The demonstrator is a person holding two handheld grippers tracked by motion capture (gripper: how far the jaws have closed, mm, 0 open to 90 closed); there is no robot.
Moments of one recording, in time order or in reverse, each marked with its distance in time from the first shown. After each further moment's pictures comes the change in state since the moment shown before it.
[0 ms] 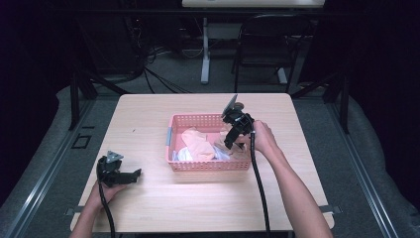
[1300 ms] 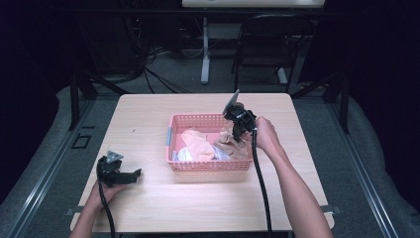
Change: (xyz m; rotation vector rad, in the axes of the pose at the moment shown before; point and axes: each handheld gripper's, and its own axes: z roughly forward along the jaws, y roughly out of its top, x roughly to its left) left arm 0.000 0.000 0.000 0.000 0.000 0.002; right arm 0.003 -0.003 -0.022 -0.002 -0.020 0.026
